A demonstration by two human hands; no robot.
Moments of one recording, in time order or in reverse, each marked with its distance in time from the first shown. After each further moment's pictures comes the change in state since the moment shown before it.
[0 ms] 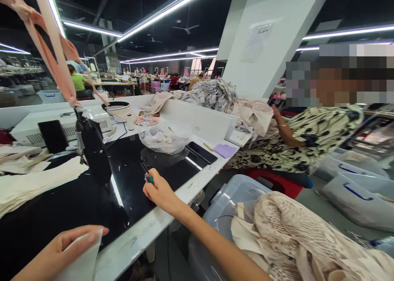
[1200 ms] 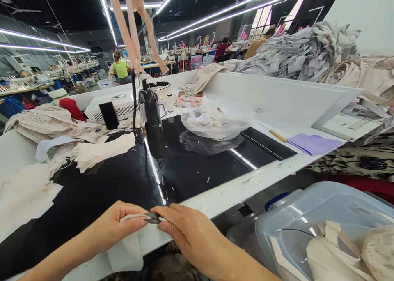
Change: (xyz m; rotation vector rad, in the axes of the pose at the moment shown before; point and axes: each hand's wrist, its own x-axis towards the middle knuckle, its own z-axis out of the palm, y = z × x) left_hand -0.016 0.016 0.006 0.057 -0.125 0.084; right_hand -0.062 -0.028 0.024 -0.073 -0.417 -0.235
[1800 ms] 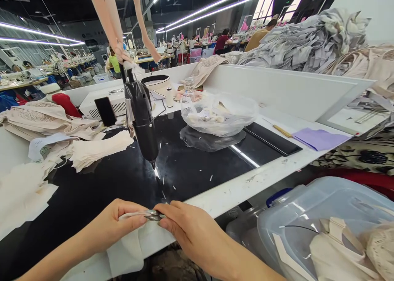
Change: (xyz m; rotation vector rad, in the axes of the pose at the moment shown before) left_hand 0.006 -0.010 -0.008 -0.029 -0.036 0.034; right_hand 0.005 0.006 0.004 -0.031 0.004 0.045
